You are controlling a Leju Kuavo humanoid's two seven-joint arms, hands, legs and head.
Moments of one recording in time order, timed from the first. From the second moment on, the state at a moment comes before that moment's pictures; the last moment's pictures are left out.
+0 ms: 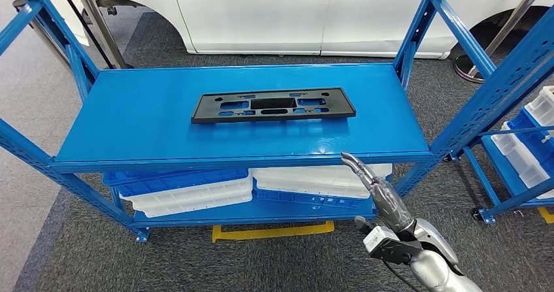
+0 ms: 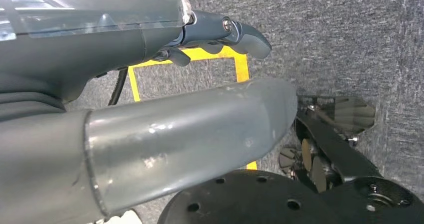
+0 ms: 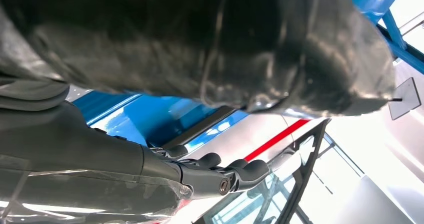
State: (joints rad) left arm -0.01 -0.07 0.94 -0.08 -0.86 -0.05 -0.10; right arm -0.11 -0.41 0.48 -1.62 0.31 -0.18 -0.46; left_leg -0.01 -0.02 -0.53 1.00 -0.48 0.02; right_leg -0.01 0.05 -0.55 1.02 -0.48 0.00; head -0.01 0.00
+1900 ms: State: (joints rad) left arm -0.02 -0.07 0.88 -0.13 -0.94 -0.08 -0.04; right arm -0.51 -0.33 0.63 -1.28 0.35 -0.15 -0.35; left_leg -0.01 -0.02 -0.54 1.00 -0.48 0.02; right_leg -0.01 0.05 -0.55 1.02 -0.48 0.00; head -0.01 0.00
